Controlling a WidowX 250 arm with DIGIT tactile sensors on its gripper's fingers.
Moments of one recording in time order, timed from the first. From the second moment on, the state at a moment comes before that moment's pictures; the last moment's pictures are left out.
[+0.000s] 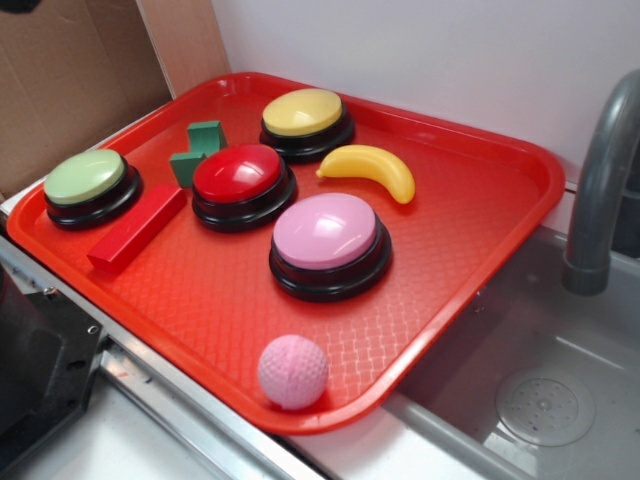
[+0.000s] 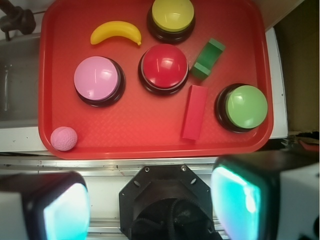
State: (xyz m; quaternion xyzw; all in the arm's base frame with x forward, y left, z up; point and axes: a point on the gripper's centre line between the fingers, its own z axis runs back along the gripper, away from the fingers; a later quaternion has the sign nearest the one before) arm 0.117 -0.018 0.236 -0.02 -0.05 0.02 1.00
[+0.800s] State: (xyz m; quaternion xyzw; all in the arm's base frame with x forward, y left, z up) arm 0.135 -0.087 0.175 -0.06 -0.05 0.06 1.00
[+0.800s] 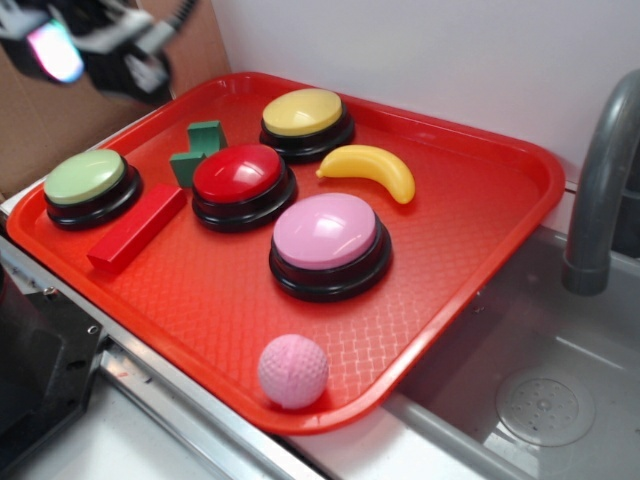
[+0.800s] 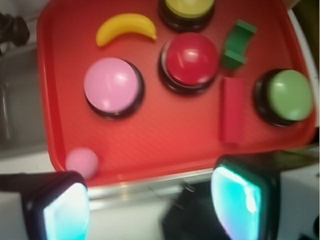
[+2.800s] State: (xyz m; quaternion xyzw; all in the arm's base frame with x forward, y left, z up) arm 0.142 -0.175 0.039 -0.14 0.04 0.07 0.99
